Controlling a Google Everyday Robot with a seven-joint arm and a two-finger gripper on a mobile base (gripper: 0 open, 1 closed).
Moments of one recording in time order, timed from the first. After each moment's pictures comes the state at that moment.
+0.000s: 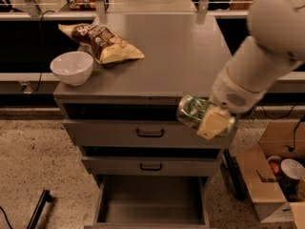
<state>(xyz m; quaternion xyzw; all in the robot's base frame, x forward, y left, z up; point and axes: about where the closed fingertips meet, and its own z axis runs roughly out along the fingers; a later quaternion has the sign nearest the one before) 0.444 -0.142 0.865 -0.54 0.83 0.06 0.13</state>
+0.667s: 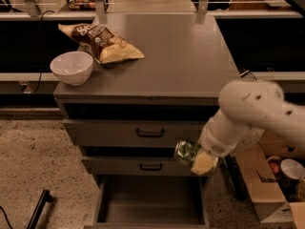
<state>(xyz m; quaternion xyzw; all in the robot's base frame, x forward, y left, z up) 0.462 -0.143 0.691 -0.58 0.80 0.08 0.11</state>
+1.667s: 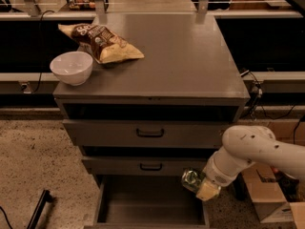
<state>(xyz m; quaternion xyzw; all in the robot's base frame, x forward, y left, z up) 0.429 -0.182 0.550 -0.55 0.82 0.12 0.07</state>
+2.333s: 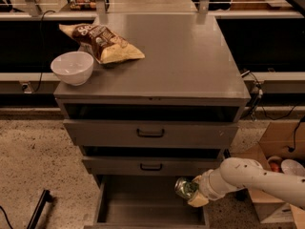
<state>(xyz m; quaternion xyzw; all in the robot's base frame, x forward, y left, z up) 0.459 -0.169 0.418 -0.58 0.78 0.13 0.19</state>
